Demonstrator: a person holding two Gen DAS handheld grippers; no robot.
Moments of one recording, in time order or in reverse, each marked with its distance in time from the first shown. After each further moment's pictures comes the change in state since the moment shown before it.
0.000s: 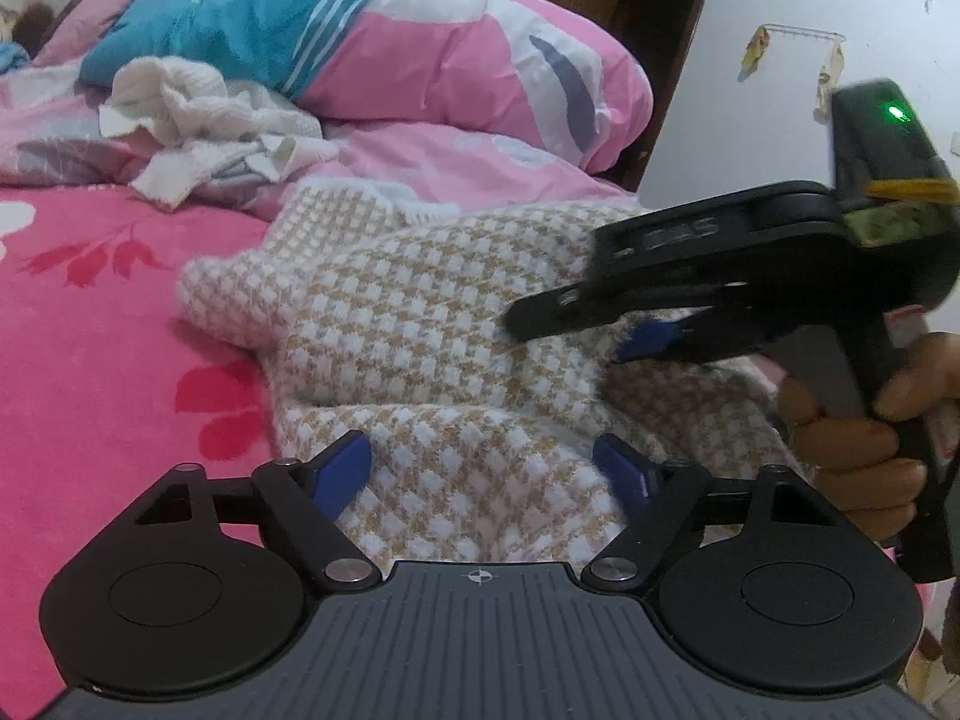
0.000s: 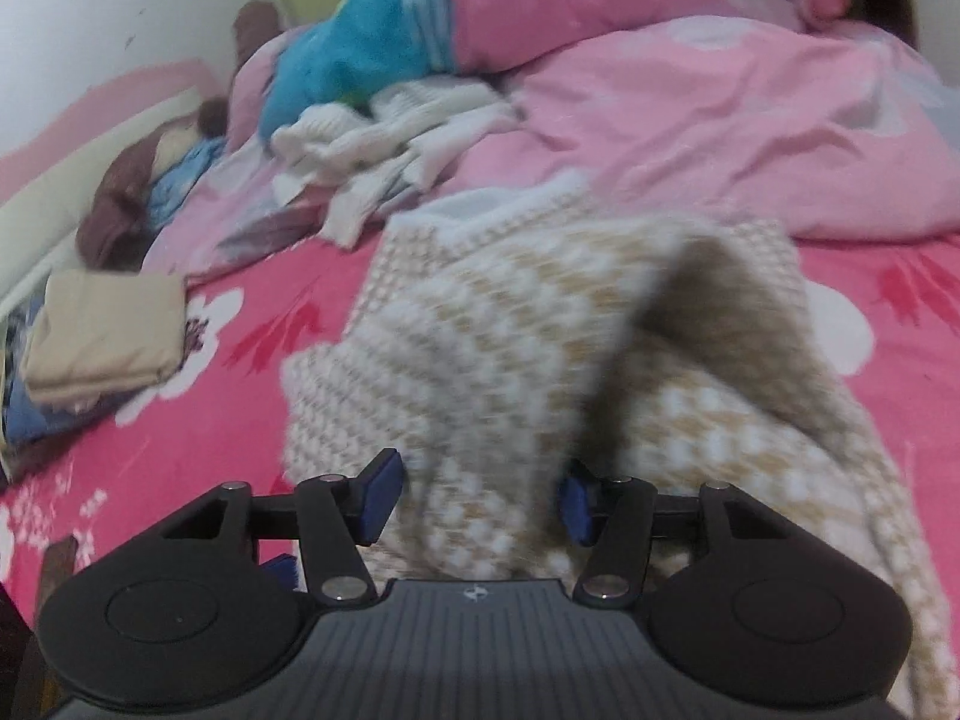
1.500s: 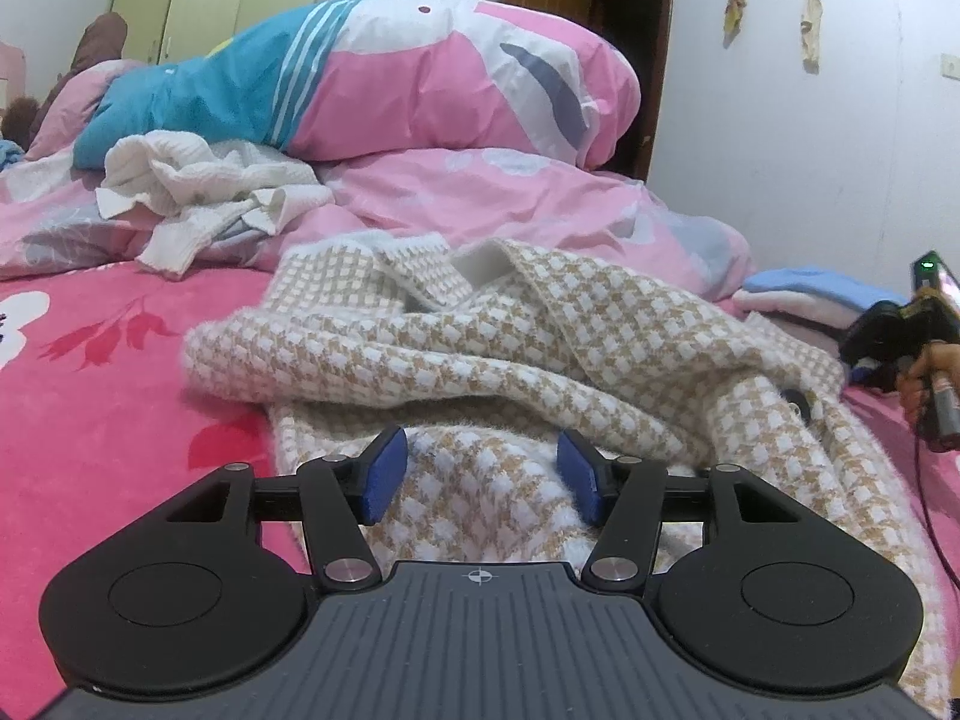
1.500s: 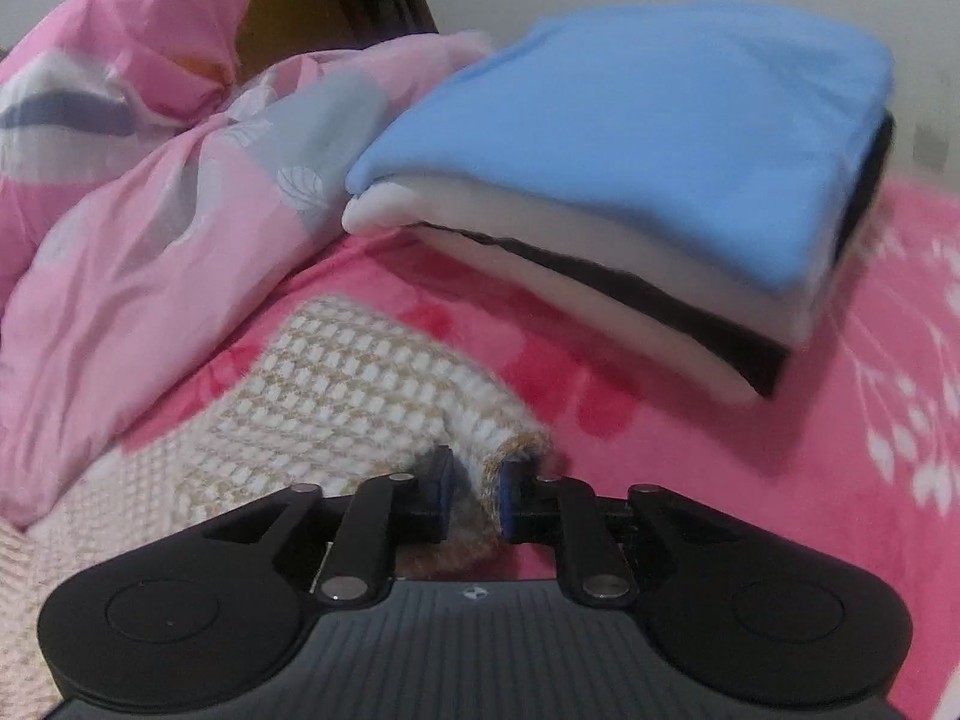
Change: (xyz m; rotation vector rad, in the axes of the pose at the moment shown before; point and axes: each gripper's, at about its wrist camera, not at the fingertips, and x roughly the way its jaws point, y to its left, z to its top) left arm 0.003 -0.023 0.001 0.124 -0.013 0.085; right arm -0.101 -0.347 -0.044 0.690 -0.191 -0.561
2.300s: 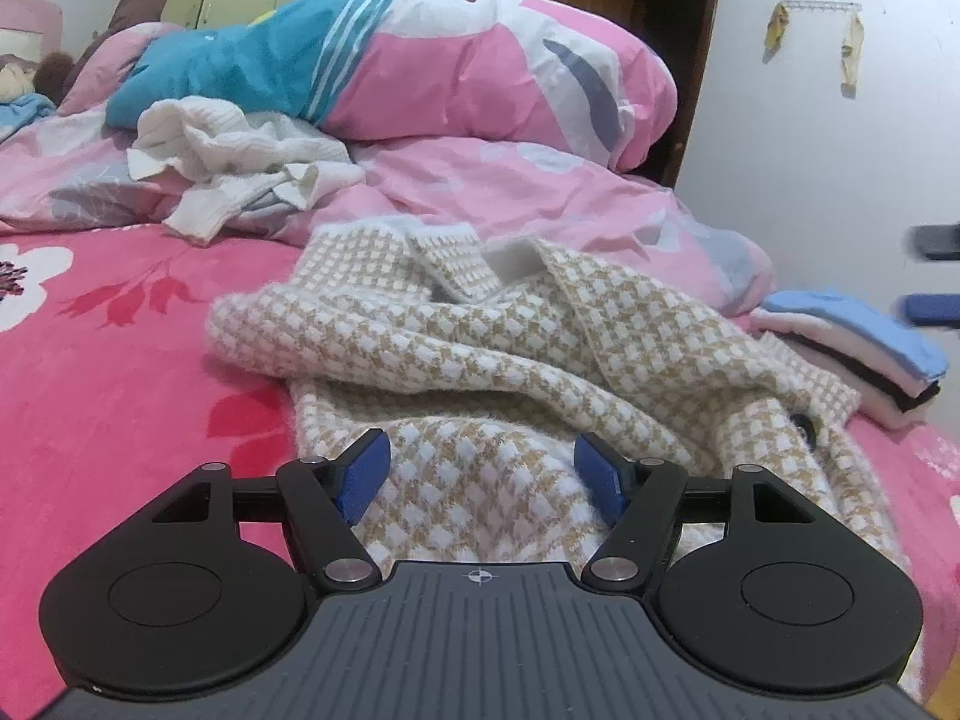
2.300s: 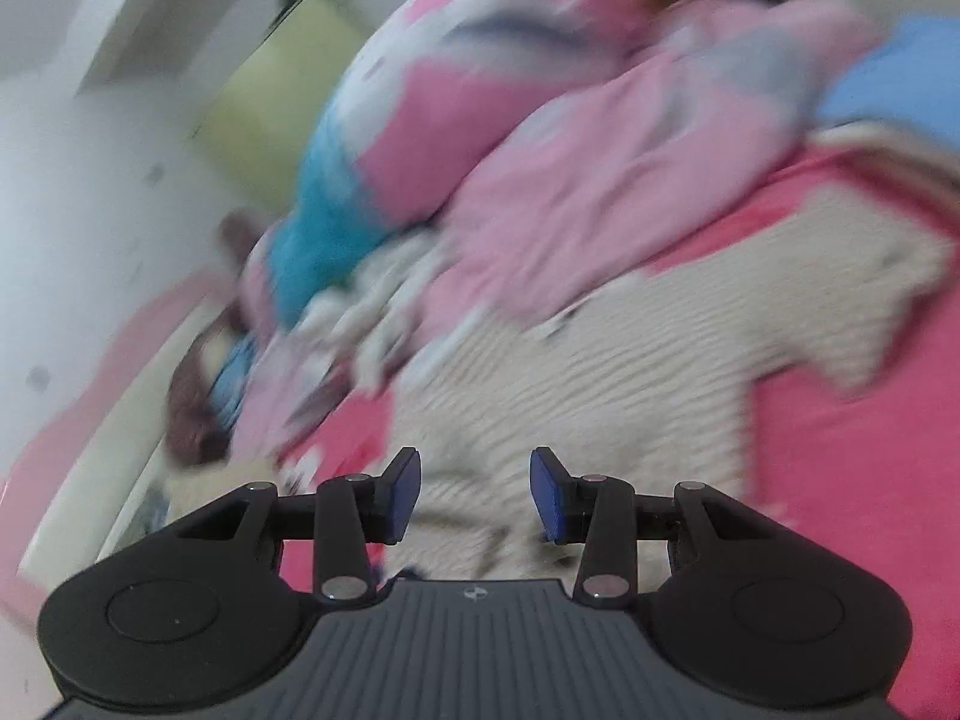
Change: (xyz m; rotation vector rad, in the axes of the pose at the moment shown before) left arm -0.009 0.007 0.005 -0.079 0.019 0.028; right arm -0.184 0.135 -0.101 -0.263 0.224 0.737
